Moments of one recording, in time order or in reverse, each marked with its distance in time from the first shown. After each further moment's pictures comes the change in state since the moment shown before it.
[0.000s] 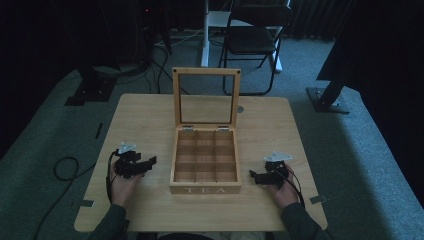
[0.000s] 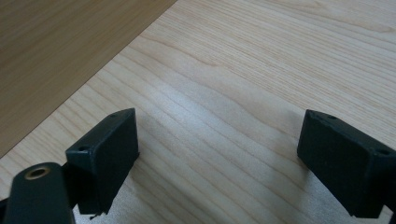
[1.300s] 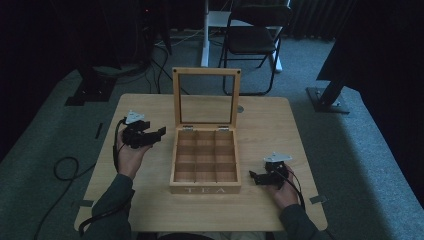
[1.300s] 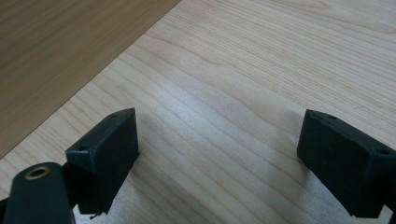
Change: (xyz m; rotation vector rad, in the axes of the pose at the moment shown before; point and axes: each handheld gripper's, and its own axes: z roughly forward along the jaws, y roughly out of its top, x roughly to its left) left arm -0.026 0.094 -0.006 -0.121 -0.039 0.107; right arm 0.001 0.000 -0.001 0.002 0.011 -0.010
